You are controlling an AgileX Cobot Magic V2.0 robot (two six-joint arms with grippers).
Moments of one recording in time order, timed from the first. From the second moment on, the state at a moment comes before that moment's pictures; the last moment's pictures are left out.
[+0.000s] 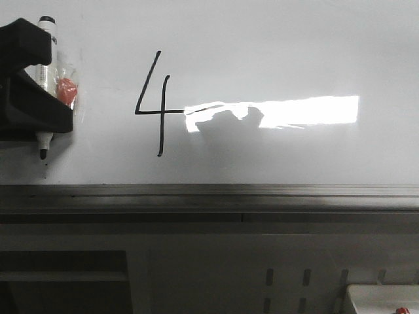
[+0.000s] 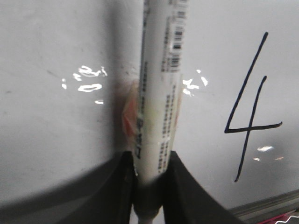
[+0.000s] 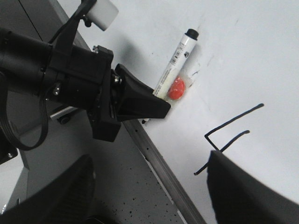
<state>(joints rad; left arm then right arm) -0.62 1.13 -0.47 -0.48 -0.04 -0.07 0.83 1.21 -1.12 0.26 0.58 -0.27</state>
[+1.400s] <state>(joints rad) -0.61 0.24 -0.18 0.04 -0.01 -0.06 0.83 0.30 -0.24 0.16 0.10 -0.27</state>
